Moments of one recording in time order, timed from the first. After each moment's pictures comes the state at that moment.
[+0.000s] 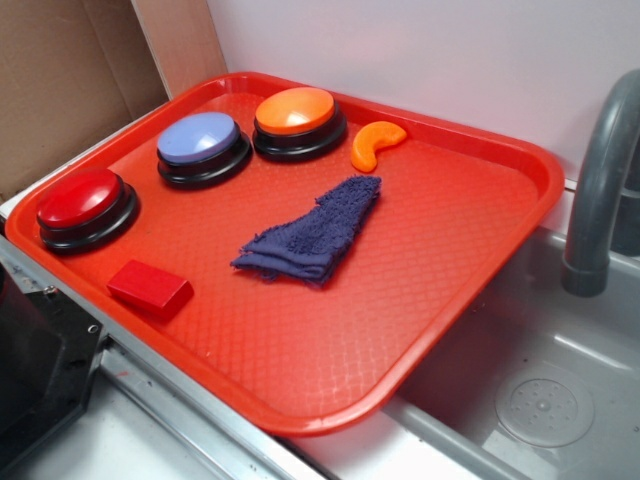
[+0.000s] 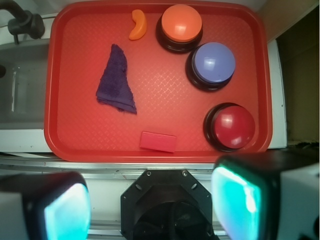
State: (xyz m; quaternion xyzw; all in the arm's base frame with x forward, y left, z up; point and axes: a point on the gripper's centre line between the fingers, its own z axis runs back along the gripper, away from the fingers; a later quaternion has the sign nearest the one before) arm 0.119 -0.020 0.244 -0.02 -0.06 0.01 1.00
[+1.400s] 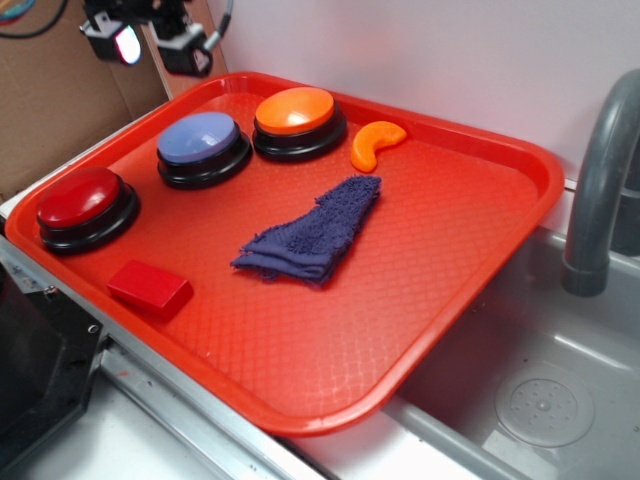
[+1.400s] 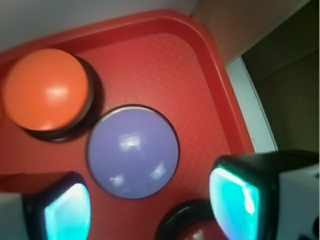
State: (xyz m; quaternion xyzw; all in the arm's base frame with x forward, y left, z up) arm 0.248 0.094 0.098 0.05 -0.07 0.14 0.99
